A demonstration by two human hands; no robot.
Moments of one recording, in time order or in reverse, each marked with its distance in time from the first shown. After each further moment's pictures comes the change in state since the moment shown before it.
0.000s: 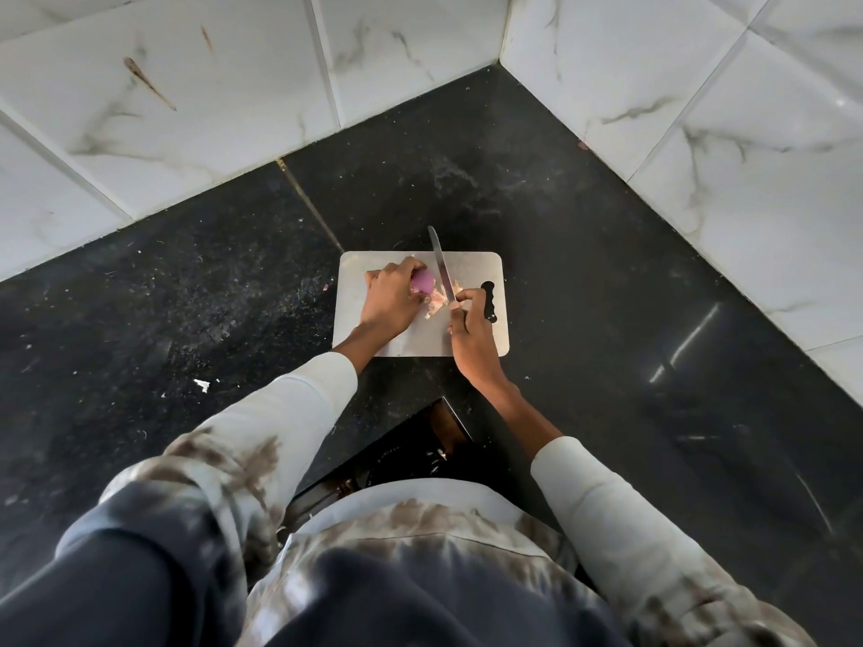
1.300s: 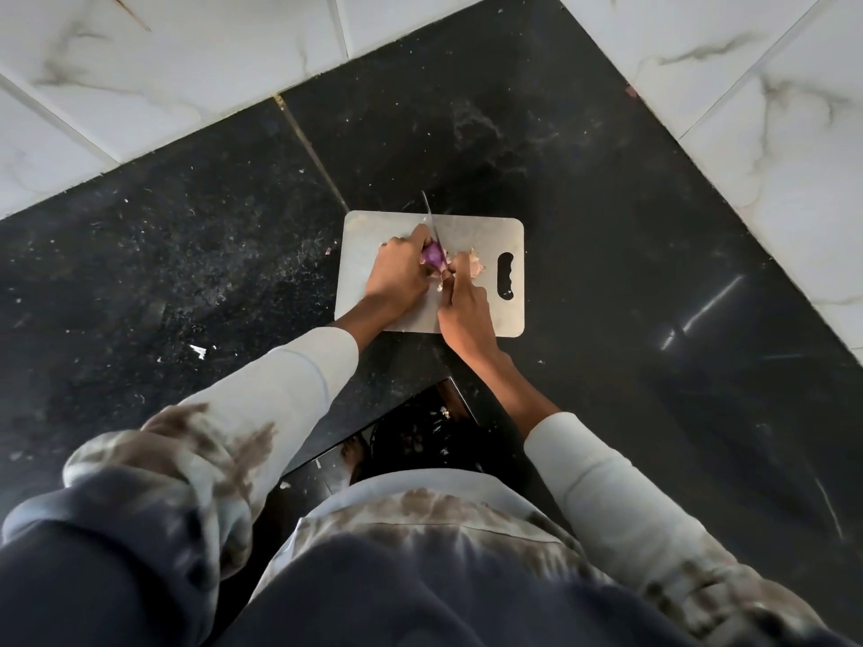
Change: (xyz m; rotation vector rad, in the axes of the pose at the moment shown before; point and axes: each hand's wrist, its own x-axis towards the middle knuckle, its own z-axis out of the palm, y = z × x) left_hand 0.000 -0.003 0.005 -0.059 -0.052 -0.085; right_hand 0.023 0.005 0.028 -0.179 -0.037 -0.089
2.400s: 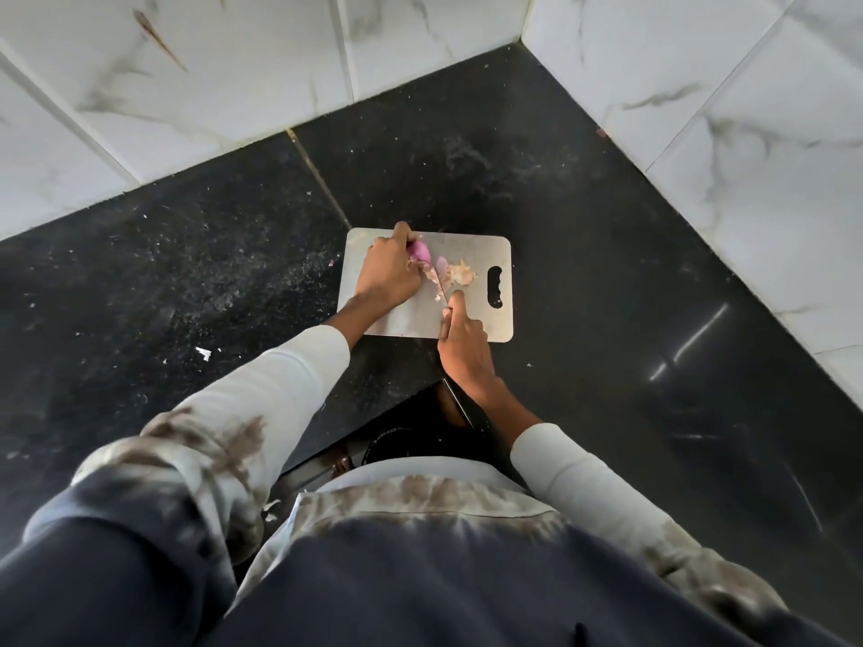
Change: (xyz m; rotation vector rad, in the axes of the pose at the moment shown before) left_hand -0.011 0.015 -0.037 -0.074 0.097 -0.003; right_hand -0.037 0.022 0.005 -0.222 0.026 -0.053
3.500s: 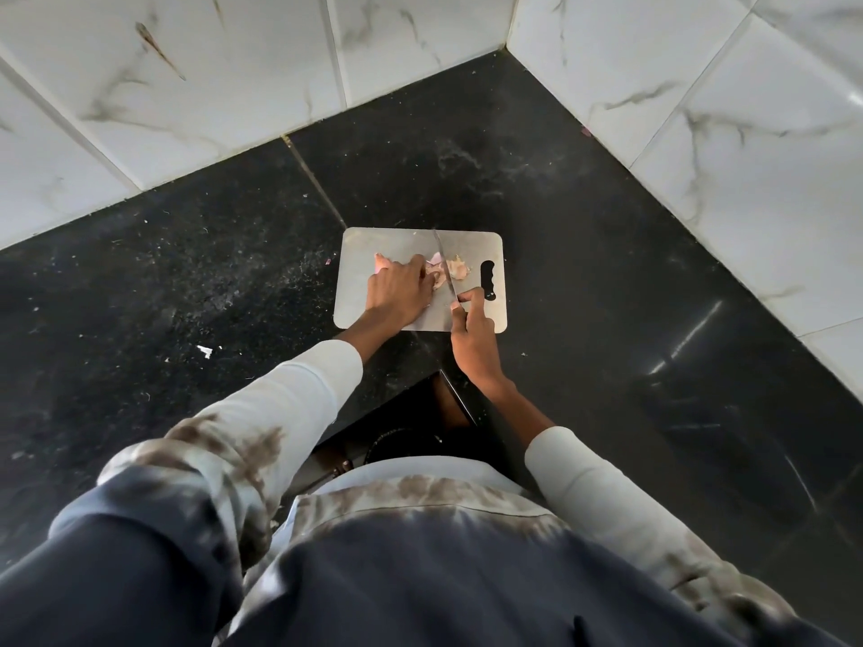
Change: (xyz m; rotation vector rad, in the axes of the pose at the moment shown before) left_hand -0.030 0.011 0.028 0.364 -0.127 -0.010; right_hand -0.017 0.006 -0.023 0.328 0.025 0.086
